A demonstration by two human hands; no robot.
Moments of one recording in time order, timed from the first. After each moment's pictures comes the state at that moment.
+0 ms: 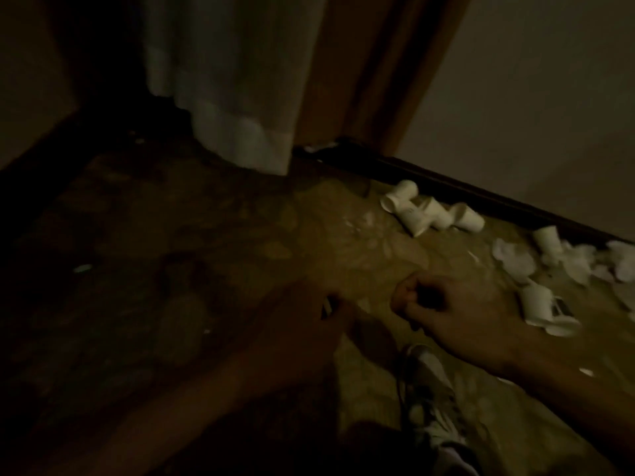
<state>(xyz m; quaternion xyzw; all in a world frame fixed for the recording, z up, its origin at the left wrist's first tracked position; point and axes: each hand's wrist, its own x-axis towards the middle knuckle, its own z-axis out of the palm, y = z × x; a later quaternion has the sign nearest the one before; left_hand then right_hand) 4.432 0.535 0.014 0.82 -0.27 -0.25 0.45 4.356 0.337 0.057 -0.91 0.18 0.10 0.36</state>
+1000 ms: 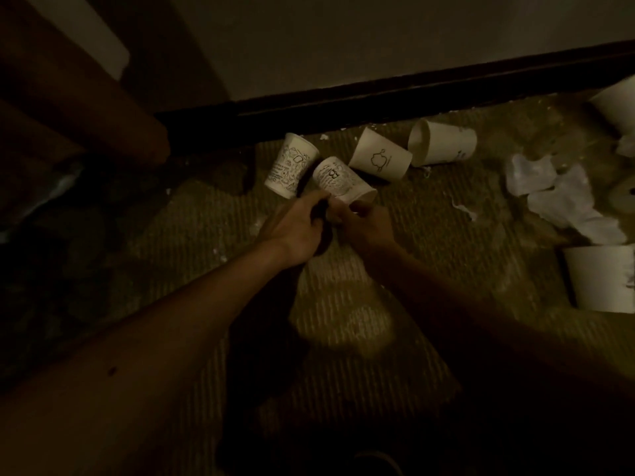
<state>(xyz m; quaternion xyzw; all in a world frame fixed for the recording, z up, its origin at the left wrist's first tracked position) 4.616 0.117 -0.128 0.87 -0.32 -0.29 0.26 4.533 0.020 -0.148 -0.63 0.44 -0.08 0.64</state>
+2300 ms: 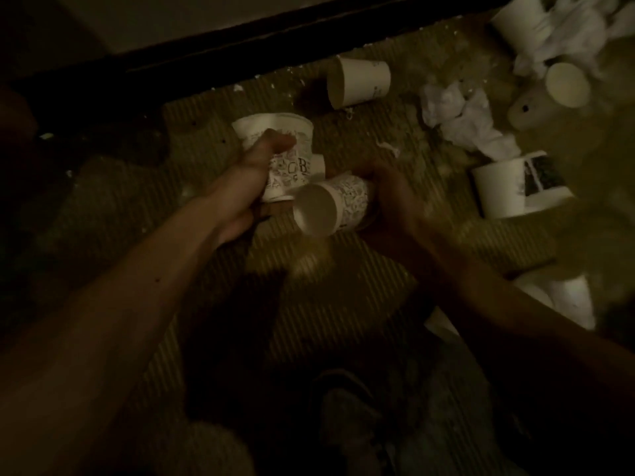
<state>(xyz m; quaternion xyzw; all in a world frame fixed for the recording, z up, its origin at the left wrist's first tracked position) 4.577 0.096 -0.086 0.62 -0.07 -0.57 0.54 4.432 -0.007 -0.092 -0.35 0.49 -0.07 0.80</state>
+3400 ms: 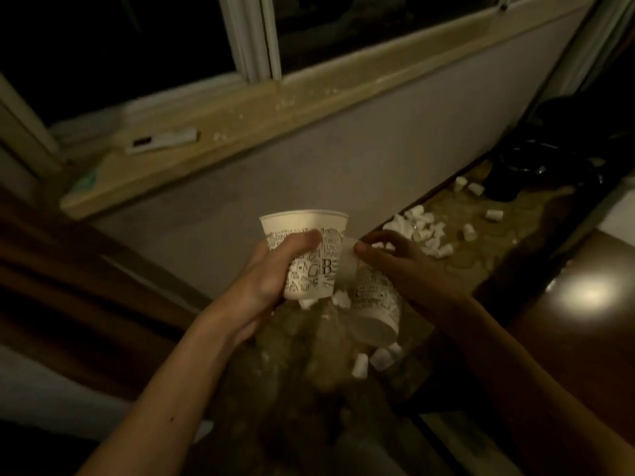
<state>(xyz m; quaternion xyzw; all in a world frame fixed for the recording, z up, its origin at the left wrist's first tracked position) 4.406 0.240 0.830 0.55 -0.34 -0.52 0.56 4.231 0.138 0.797 -0.57 0.39 -0.25 0.68</state>
